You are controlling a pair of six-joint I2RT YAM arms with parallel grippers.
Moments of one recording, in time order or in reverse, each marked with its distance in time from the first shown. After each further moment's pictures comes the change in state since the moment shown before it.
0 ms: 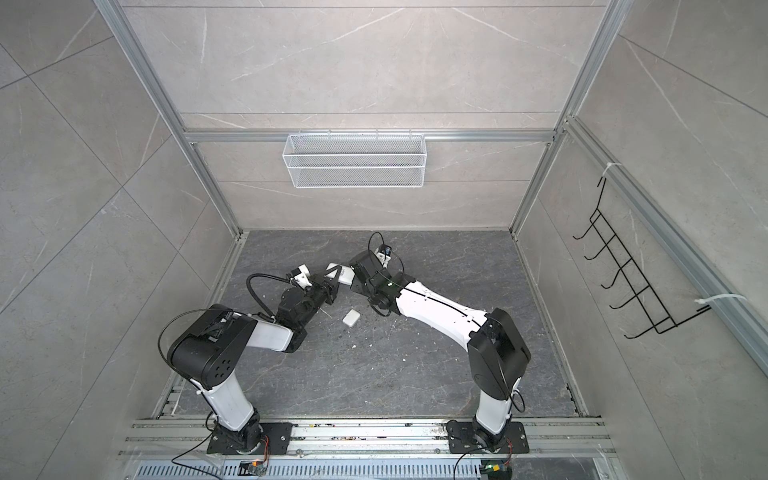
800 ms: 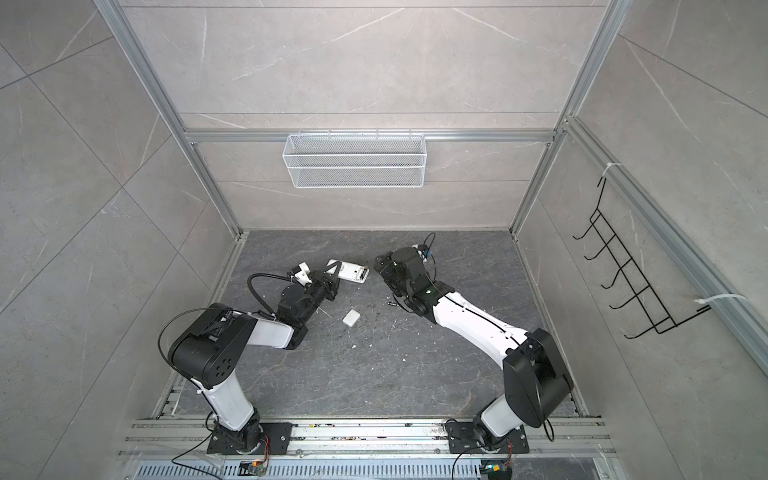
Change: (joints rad) left arm 0.006 0.006 0.034 0.000 -0.003 -0.082; right arm -0.180 -0.243 -0.348 0.394 -0.175 0.346
